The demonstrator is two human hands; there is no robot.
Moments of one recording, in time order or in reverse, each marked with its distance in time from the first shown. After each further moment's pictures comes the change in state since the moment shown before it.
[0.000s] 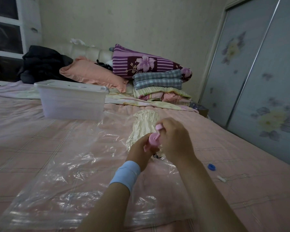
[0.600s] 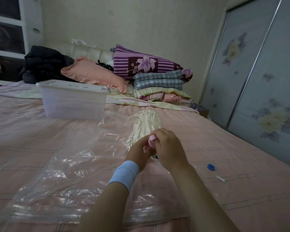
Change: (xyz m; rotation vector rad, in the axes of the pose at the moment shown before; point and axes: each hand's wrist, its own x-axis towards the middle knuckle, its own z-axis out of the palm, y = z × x) left_hand -0.001 -0.008 -0.001 0.048 -0.031 -0.027; right_hand -0.021 0.012 0.027 -0.003 -0.145 0.062
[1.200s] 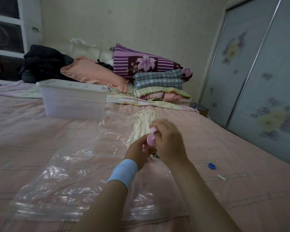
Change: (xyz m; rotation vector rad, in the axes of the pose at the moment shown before) left_hand 0.001 -0.004 -0.009 -0.003 0.009 -0.012; right_hand 0.010 -0.015 -0.005 0.066 0.203 -0.090
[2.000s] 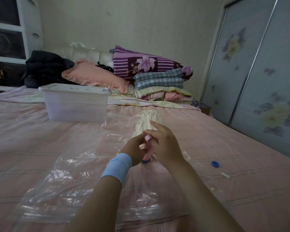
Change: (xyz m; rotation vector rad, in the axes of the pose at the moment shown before) left_hand 0.008 0.009 -0.027 0.221 -0.130 0.034; right_hand -0.007 0.009 0.021 0.148 -0.187 0.130
